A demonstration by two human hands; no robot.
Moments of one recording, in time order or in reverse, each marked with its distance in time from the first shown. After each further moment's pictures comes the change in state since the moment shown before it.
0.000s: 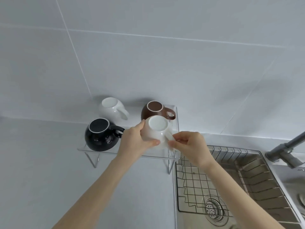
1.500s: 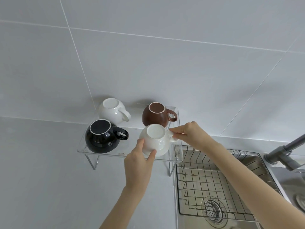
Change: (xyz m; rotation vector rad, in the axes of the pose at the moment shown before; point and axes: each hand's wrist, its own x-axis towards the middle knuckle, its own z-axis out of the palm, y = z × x) left_hand -0.034 -0.023 0.040 0.037 0.331 -0.039; right_hand 0.055 0.005 -0.013 -0.499 -0.214 -0.232
